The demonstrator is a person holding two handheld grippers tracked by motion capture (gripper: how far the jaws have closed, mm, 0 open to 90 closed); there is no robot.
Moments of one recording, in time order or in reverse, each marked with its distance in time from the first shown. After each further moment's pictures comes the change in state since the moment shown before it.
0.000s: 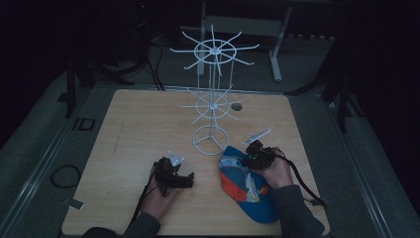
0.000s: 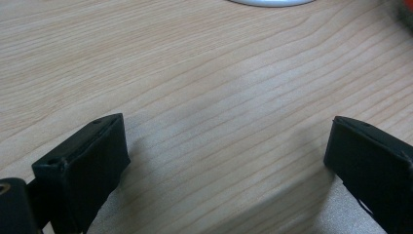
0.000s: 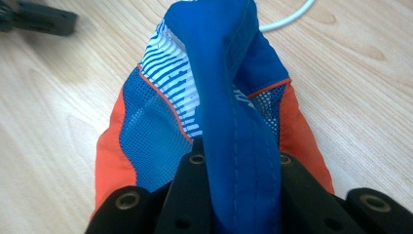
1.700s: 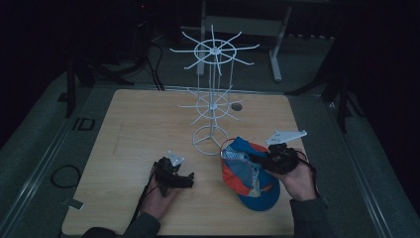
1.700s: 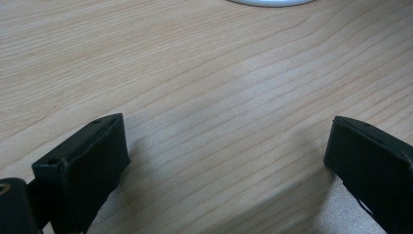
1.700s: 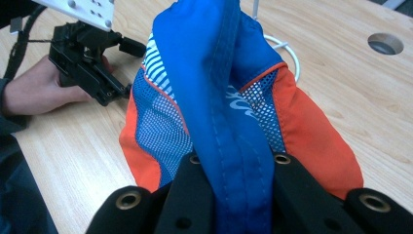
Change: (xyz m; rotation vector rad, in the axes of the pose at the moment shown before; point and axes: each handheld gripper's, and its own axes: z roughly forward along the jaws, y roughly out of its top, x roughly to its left) left arm 0.000 0.000 0.000 -0.001 0.000 -0.003; right arm 0.021 -0.015 -0.091 -0.299 0.041 -0.001
